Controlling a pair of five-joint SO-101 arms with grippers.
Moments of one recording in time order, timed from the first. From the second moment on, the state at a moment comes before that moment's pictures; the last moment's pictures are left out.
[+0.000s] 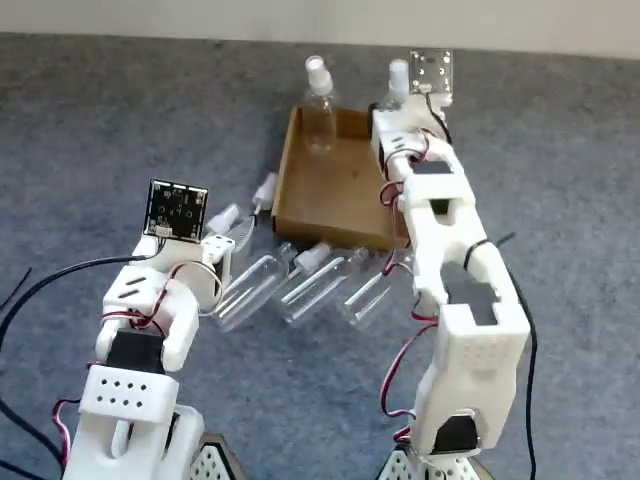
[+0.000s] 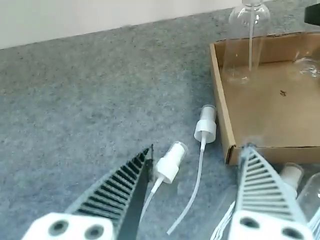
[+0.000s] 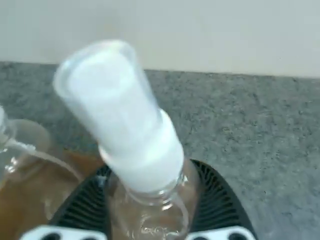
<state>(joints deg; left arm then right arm) 0.4 -67.0 71.7 30.6 -0.6 -7.5 26.7 -1.4 6.6 0.7</state>
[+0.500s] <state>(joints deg) 0.4 -67.0 71.8 30.6 -0.6 -7.4 31.5 -7.3 12.4 0.6</state>
